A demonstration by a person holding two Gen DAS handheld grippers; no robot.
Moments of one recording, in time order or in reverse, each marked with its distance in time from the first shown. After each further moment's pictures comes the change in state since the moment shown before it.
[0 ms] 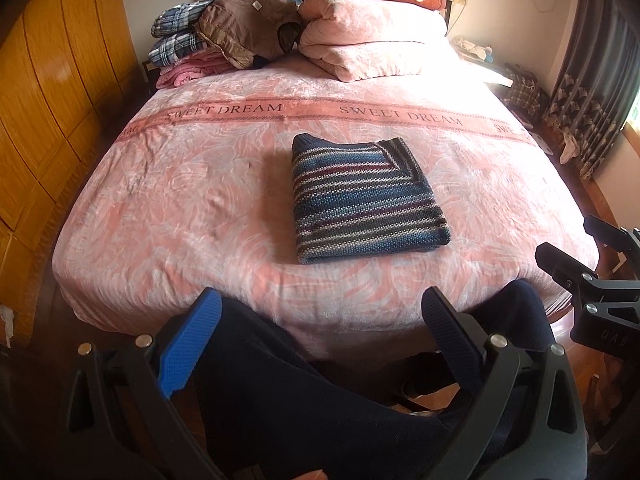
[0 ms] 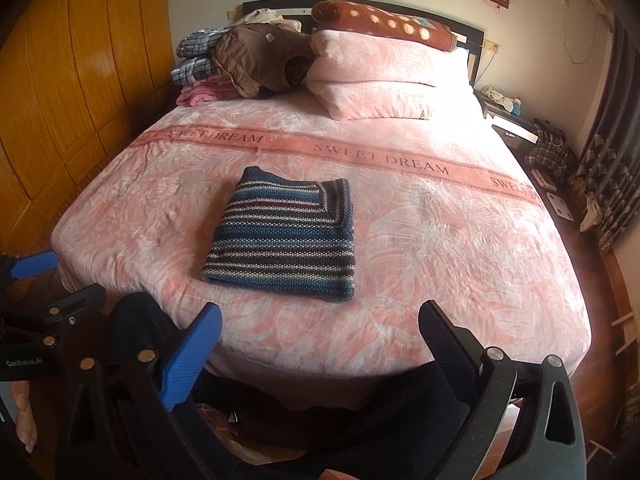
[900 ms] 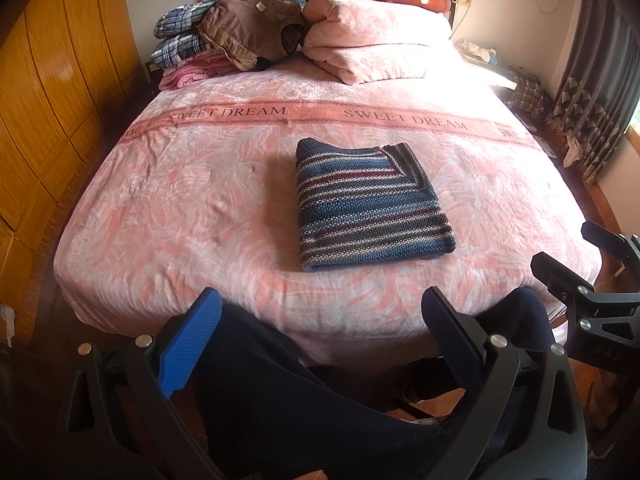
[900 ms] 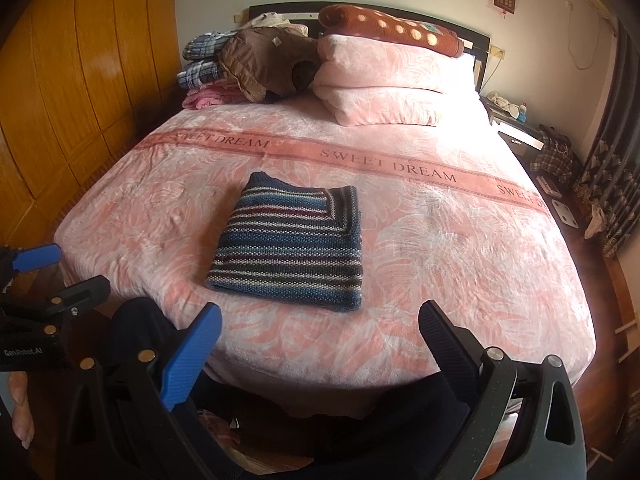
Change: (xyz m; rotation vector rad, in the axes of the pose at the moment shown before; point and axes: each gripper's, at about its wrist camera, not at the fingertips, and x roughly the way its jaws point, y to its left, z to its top) left arm 0.004 0.007 0.009 -0.008 -0.007 0.017; right arm 0.006 0.005 0.008 -0.017 -0.022 0.013
